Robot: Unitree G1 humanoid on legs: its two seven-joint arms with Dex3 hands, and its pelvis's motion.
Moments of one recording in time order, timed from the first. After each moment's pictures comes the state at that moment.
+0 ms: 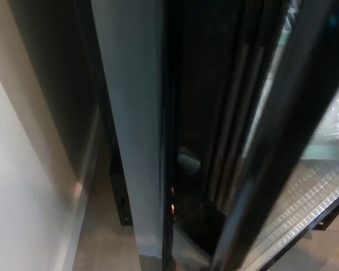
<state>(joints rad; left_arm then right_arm) -0.02 0.55 -0.14 1.18 0.27 -0.21 -0.06 -0.08 -0.36 0.19 1.28 -0.32 -0.21 -0.14</state>
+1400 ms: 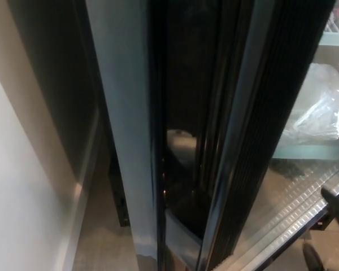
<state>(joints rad) -0.02 0.55 -0.15 1.21 0.27 -0.25 -0.06 0.31 -0.24 -0.01 0.04 -0.33 -0.47 -0.25</state>
